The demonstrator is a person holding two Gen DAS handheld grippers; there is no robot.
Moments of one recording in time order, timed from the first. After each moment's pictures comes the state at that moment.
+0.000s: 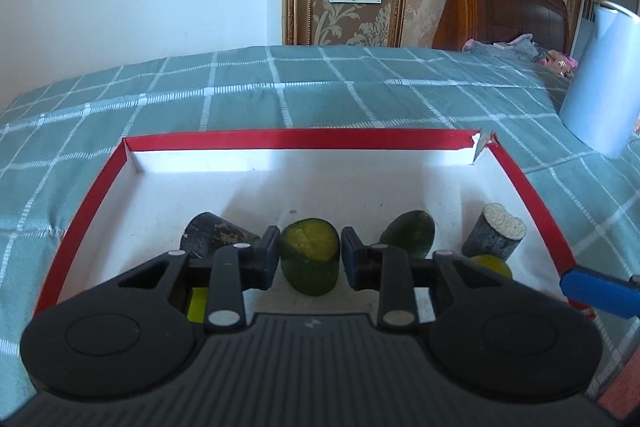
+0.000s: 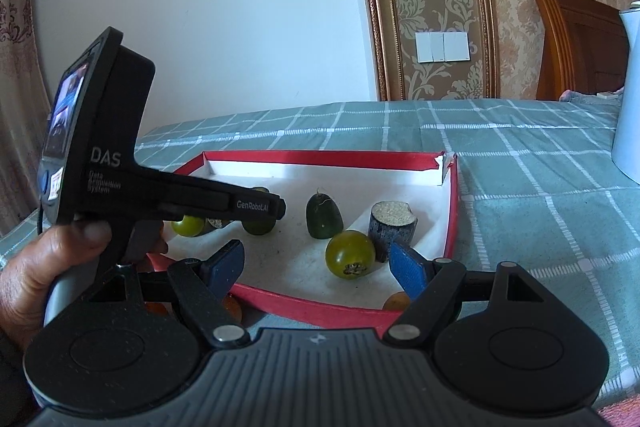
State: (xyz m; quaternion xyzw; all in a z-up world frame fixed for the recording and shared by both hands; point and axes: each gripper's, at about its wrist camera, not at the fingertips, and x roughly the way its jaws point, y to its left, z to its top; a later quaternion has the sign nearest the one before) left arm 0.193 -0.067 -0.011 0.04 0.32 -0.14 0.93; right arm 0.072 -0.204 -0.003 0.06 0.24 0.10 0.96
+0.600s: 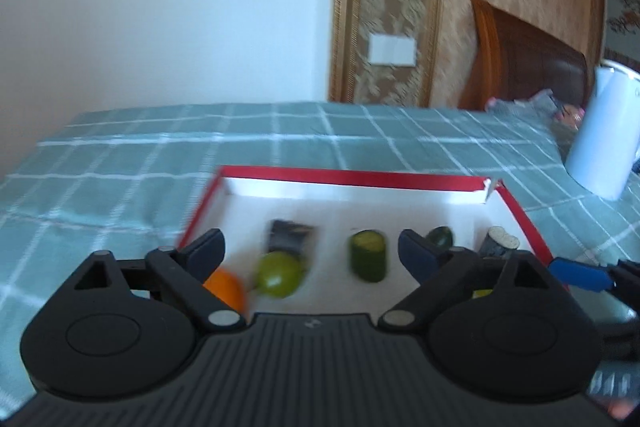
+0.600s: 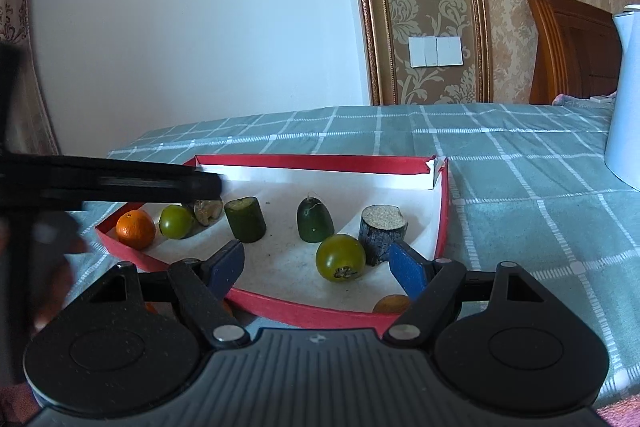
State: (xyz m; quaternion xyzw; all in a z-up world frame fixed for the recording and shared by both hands) left arm 0.115 -0.003 0.024 0.00 0.24 -0.09 0.97; right arm 0.069 -0.206 -0.002 0.06 0.23 0.09 0.97
